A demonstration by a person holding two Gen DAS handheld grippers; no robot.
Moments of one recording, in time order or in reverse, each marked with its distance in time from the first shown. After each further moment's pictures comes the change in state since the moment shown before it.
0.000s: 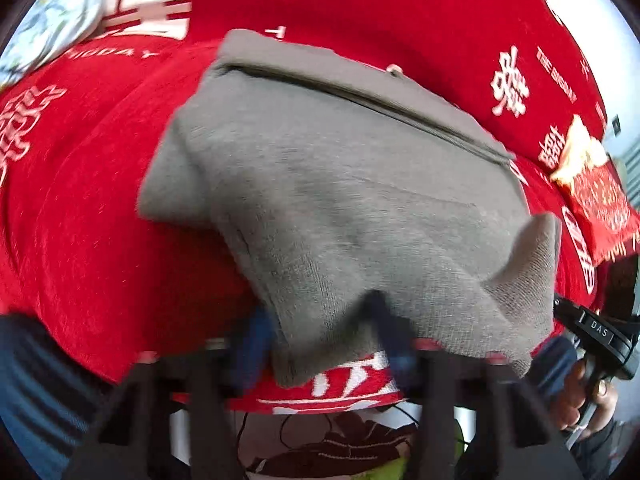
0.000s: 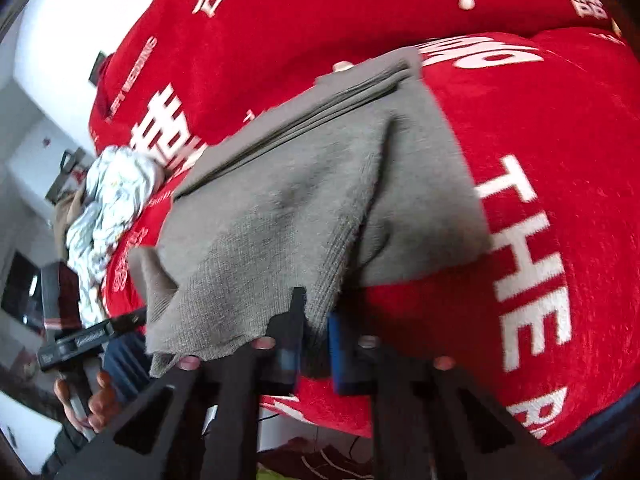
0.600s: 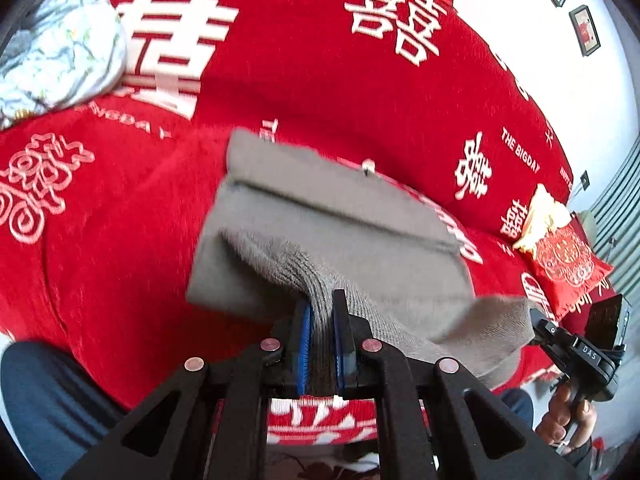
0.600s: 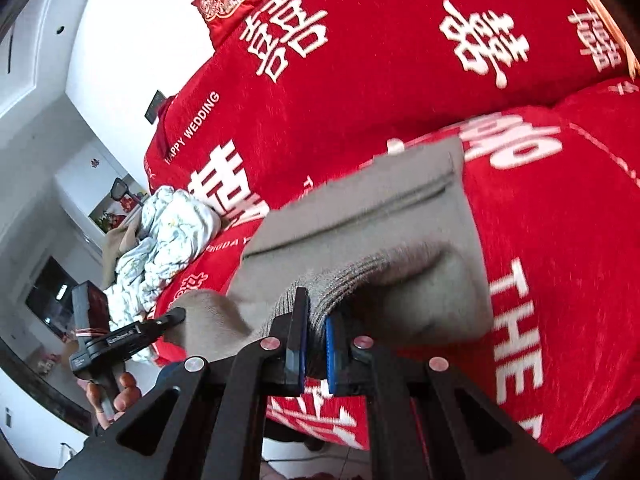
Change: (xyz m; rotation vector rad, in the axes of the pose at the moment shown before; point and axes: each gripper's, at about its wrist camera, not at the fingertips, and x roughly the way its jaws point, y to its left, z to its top) left arm -0.091 0.009 0.022 -0.068 -0.287 -0.102; right arm -0.077 0.027 0.029 -0.043 -0.207 0.157
